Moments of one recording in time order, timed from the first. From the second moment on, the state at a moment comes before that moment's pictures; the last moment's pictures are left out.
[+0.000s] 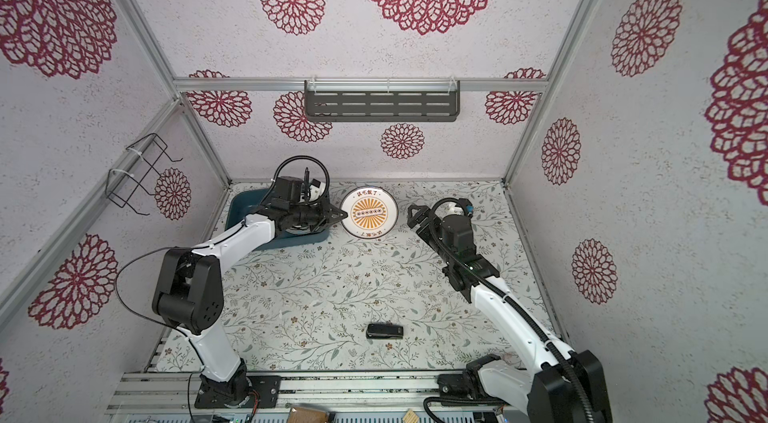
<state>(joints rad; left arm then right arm) -0.29 1.83 1.35 -0.19 0.72 -0.76 0.39 1.12 0.81 -0.01 0.02 0.99</state>
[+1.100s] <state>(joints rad) 0.17 1.93 1.43 -0.29 0.66 -0.67 0.39 1.62 1.29 0.03 0.05 0.91</state>
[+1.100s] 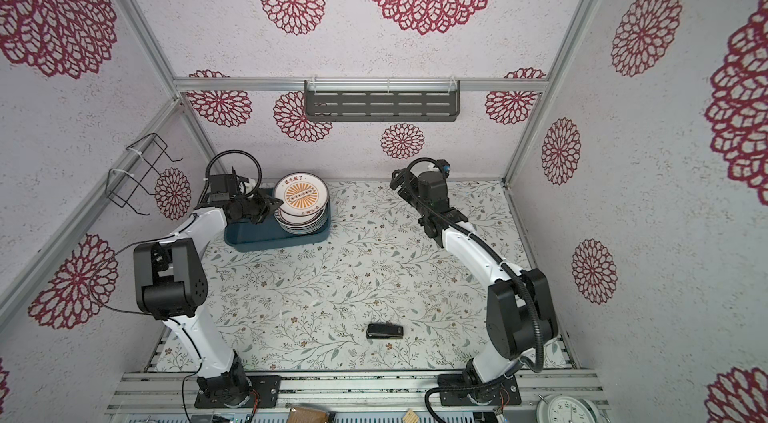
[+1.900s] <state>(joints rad) 0.19 2.09 1.51 -0.34 0.66 -0.64 0.39 1.67 1.33 -0.01 0.05 0.91</state>
